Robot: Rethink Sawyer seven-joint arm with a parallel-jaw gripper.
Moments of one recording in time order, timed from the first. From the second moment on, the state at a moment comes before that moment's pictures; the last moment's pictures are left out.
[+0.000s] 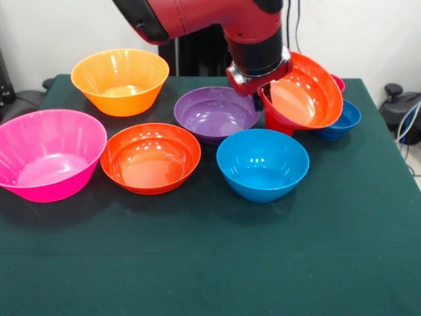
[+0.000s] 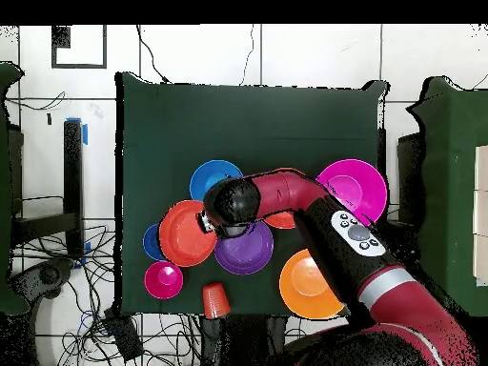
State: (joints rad) arm -0.67 -0.52 0.68 1.76 -0.51 0.89 1.59
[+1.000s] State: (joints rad) arm -0.67 -0.53 0.72 1.61 -0.55 1.27 1.53
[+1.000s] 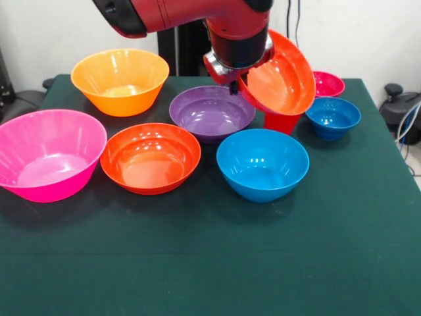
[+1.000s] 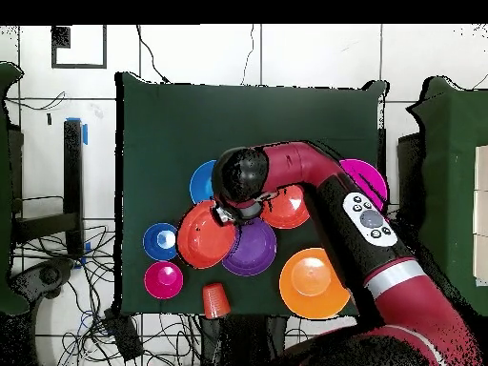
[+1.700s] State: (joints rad) arm -0.68 -0.49 0.77 1.51 -0.55 1.49 1.48
